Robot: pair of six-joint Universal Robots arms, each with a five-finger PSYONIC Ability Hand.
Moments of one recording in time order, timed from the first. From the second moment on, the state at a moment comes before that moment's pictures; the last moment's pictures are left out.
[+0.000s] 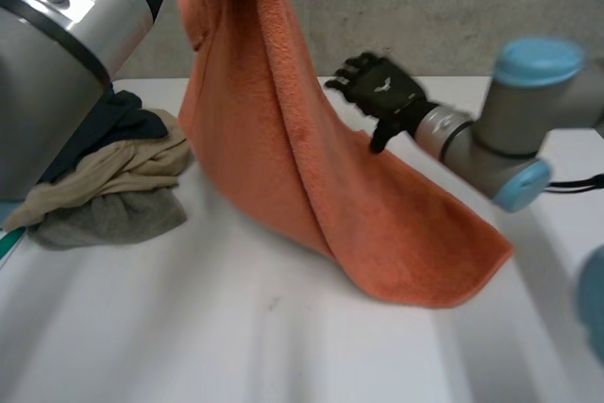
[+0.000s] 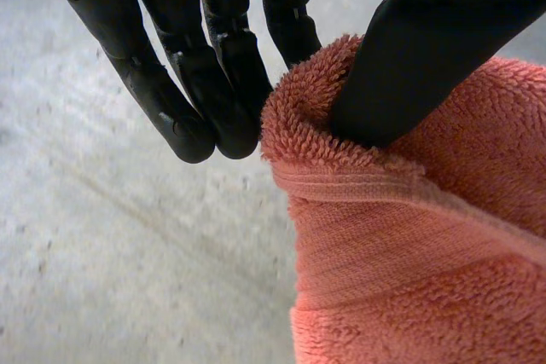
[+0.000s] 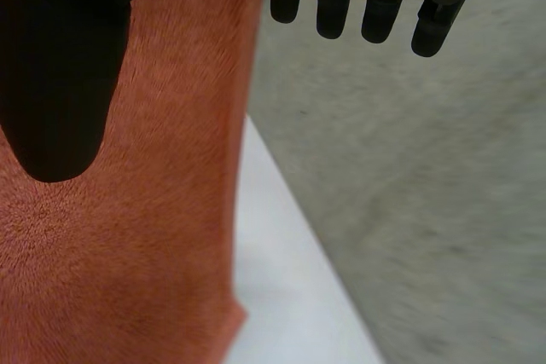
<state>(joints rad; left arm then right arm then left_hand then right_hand) 4.16 -1.68 -1.14 3.24 -1.32 3.72 1.96 -0.62 0.66 0.03 1.05 2.57 1.14 1.19 1.19 1.19 0.97 0.22 0.20 0.20 0.21 0.04</state>
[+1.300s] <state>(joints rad) 4.29 -2.26 -1.25 3.16 -1.48 3.85 1.72 -1.05 1.47 0.05 1.19 2.58 1.04 1.05 1.05 1.05 0.87 0.54 0.53 0.54 0.54 0.35</state>
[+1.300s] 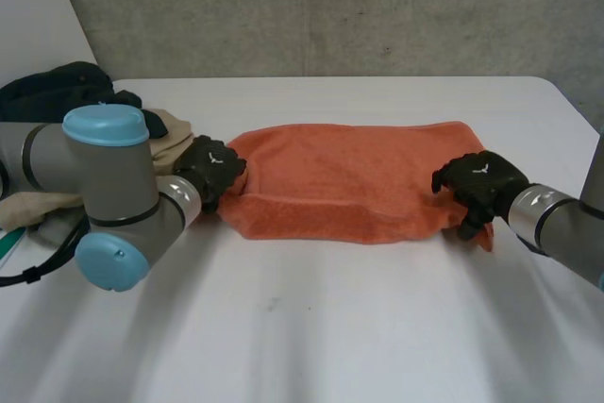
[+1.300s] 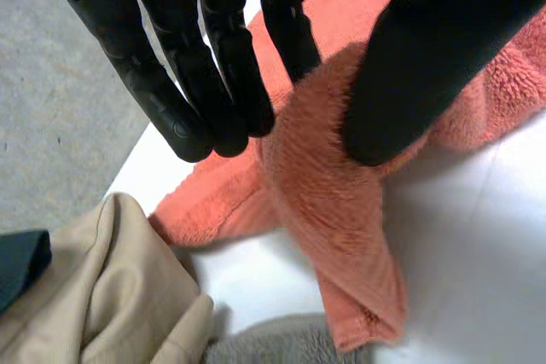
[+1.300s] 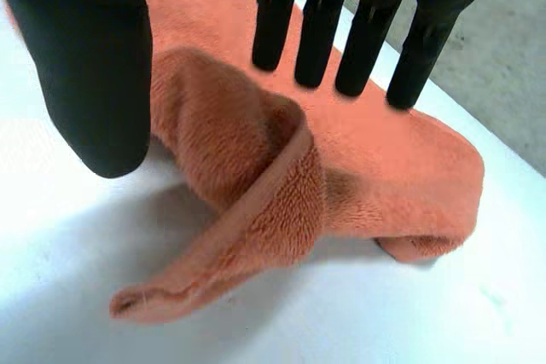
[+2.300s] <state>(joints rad) 4.44 -2.28 -1.07 2.82 -1.41 3.46 1.59 -1.13 1.40 0.14 1.33 2.88 1.12 1.19 1.19 1.19 0.98 1.09 1.17 1.18 1.19 1.01</state>
